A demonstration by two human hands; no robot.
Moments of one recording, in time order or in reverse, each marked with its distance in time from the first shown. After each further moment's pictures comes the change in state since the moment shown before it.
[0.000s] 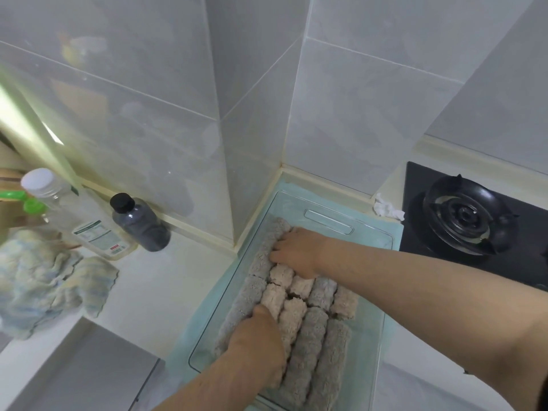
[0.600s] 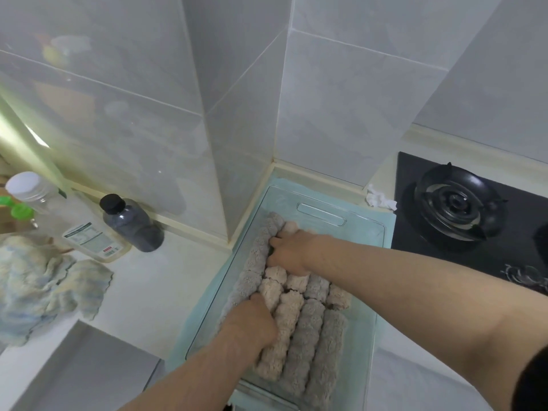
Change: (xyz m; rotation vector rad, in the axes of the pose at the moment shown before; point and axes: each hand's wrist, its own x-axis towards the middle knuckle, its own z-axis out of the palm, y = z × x) left_hand 0.019 -0.010 -0.003 -0.200 0.034 0.012; right_hand 0.003 -0.010 -0.002 0.097 -0.237 0.086
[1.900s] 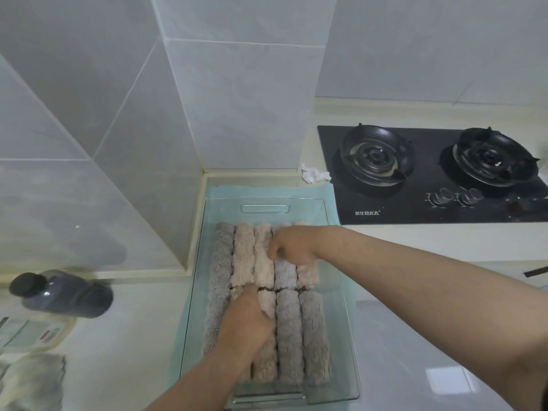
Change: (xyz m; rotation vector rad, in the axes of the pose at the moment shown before) left_hand -0.012 0.021 -0.012 -0.093 0.164 0.386; right_hand -0.081 0.017 0.042 0.837 0.174 0.333
